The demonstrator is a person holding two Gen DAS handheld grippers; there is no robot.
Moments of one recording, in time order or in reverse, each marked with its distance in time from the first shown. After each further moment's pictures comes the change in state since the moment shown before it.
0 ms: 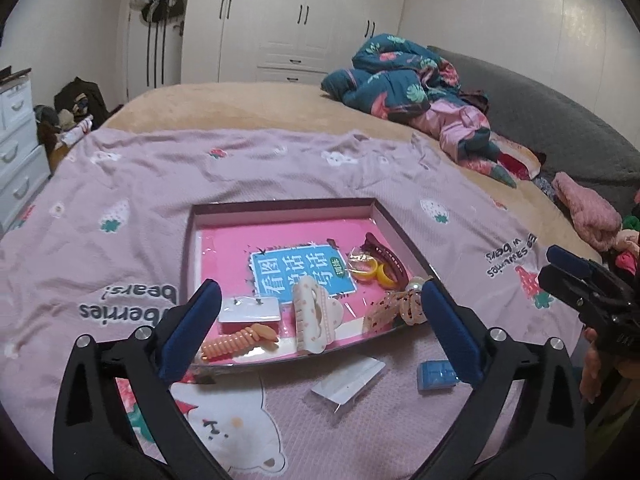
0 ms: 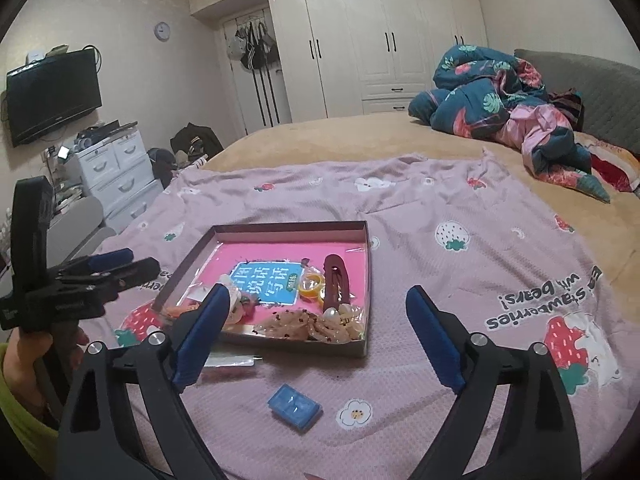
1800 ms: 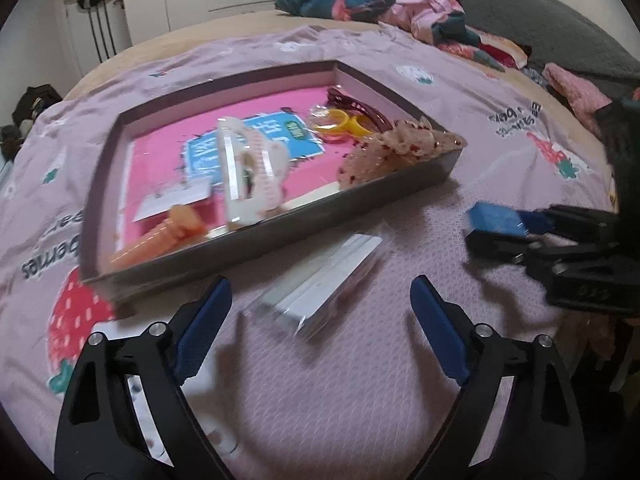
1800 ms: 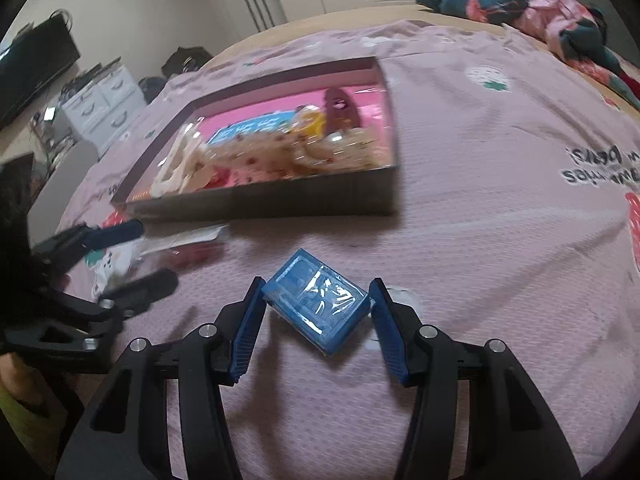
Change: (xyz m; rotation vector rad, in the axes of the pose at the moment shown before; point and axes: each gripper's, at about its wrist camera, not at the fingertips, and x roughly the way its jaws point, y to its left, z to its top) left arm 0.084 -0.033 -0.088 0.213 0.296 -0.019; right arm 0.088 -0.020 -0.095 0.120 0.355 0.056
